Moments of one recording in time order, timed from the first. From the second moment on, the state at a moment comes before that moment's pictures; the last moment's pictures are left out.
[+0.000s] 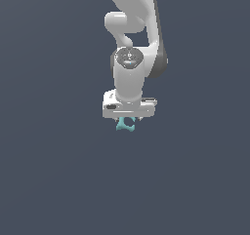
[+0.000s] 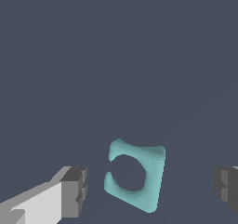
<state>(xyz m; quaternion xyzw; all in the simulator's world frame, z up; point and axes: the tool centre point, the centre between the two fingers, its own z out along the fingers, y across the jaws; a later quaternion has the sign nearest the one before) -0.004 0.014 0.159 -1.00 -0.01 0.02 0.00</state>
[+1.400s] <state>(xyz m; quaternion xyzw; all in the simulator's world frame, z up) -0.030 0.006 0.122 -1.00 0.03 0.00 0.00</state>
